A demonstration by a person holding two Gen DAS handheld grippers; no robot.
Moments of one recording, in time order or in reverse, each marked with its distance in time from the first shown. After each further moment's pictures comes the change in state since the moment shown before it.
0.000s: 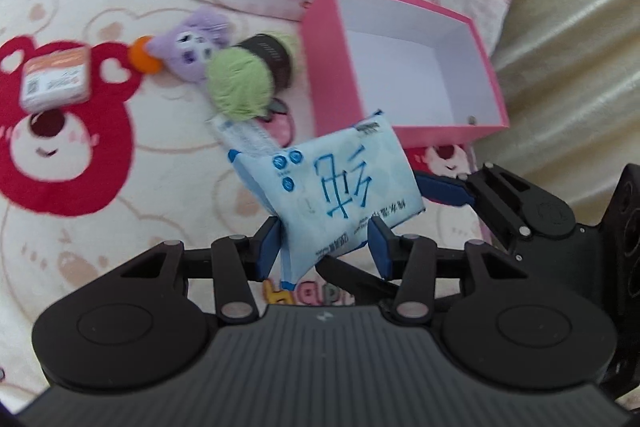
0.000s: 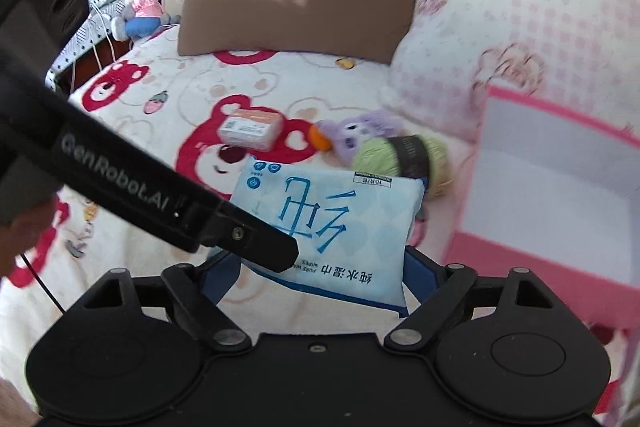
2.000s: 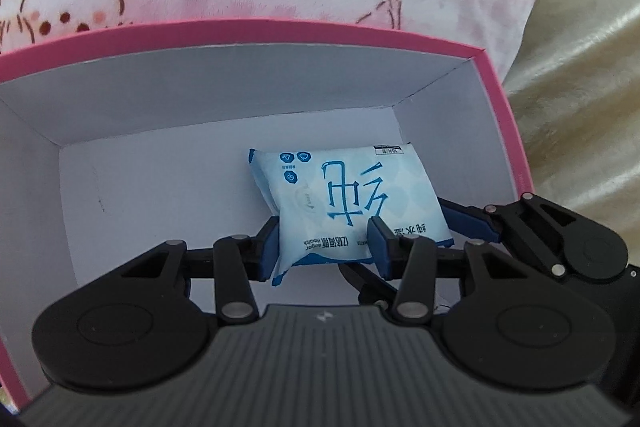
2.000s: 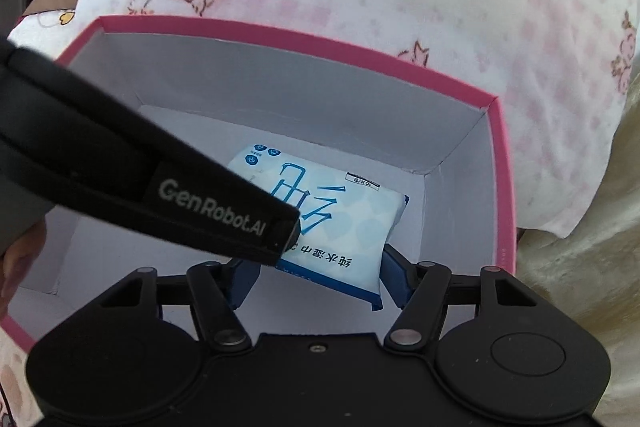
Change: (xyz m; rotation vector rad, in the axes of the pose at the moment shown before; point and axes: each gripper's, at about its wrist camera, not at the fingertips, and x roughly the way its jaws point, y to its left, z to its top) left arm 0.281 -0.129 0.176 0.055 0.007 -0.030; right arm 0.090 -0.263 0.013 0.087 0.202 -0.404
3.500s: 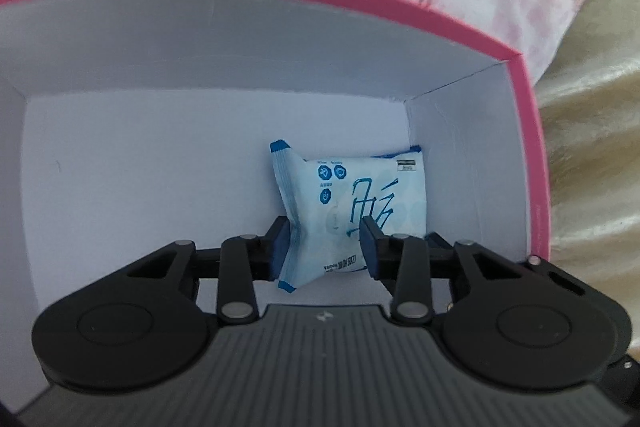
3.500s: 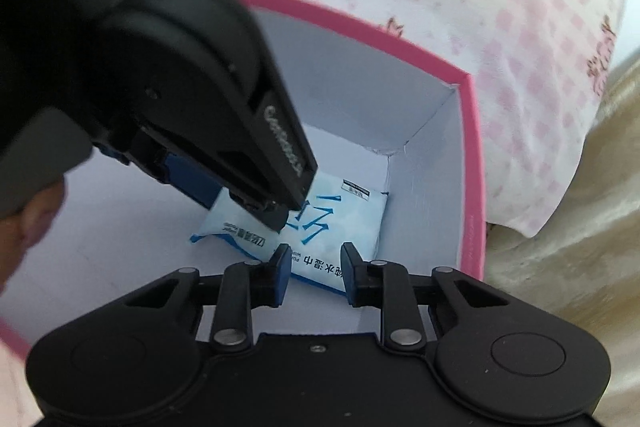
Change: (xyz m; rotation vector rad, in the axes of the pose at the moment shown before) left arm 0.030 -0.009 -0.006 -0.133 0.030 0.016; right arm -0.025 -0.015 -0.044 -0.047 -0.047 -0.105
